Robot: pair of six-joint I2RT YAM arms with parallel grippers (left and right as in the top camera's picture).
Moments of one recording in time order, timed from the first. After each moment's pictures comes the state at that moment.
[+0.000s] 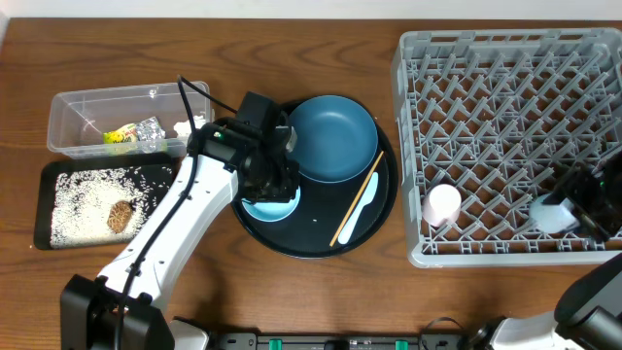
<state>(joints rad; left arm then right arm) -0.38 1.54 1.24 -1.05 0.33 -0.29 -0.64 1.69 1.31 -1.26 -0.11 0.18</state>
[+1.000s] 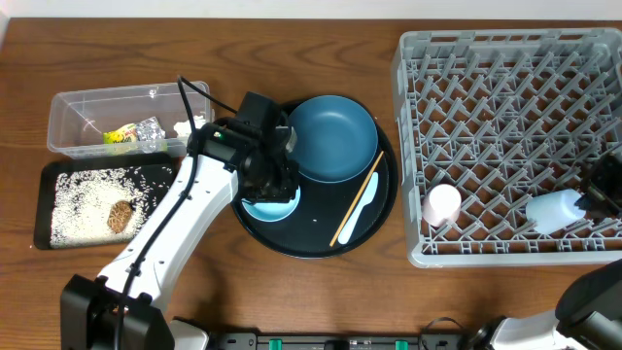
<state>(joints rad) -0.38 1.54 1.24 -1.05 0.33 -0.29 -0.64 1.70 1.52 -1.42 -0.11 0.16</state>
